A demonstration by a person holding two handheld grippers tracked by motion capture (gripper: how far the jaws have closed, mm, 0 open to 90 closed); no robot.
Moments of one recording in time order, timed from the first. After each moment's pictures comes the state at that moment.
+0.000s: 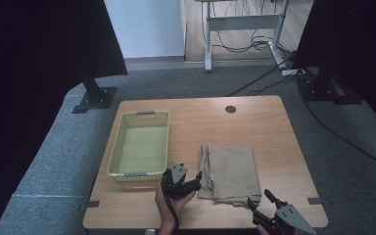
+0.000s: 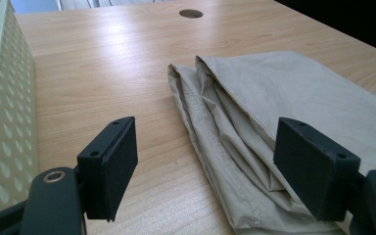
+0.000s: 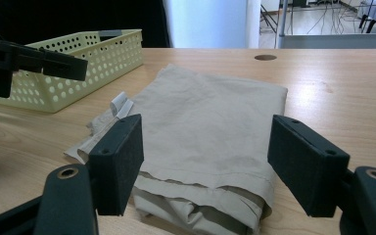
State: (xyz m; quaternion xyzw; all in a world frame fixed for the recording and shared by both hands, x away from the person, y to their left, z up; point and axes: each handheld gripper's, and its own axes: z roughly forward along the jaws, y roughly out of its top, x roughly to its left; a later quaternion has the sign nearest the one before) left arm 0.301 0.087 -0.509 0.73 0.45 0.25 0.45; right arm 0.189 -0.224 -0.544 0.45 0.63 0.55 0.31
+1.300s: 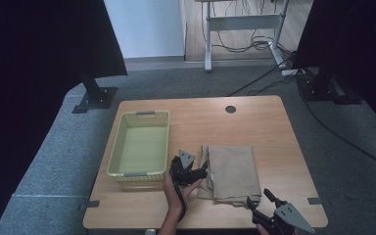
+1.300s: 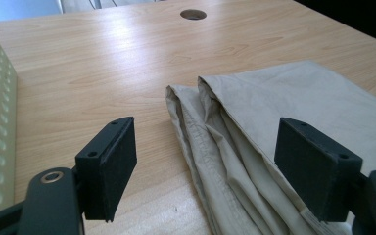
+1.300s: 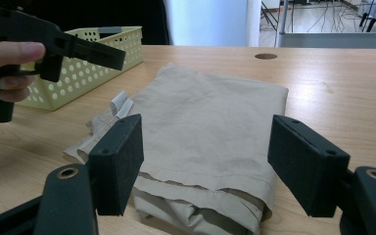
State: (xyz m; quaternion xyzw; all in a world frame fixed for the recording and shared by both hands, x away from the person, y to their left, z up) left arm 0.341 0.062 -0.506 0.74 0.45 0.26 0.43; right arm 0.191 -0.222 -0.541 0.45 0.63 0.55 0.31
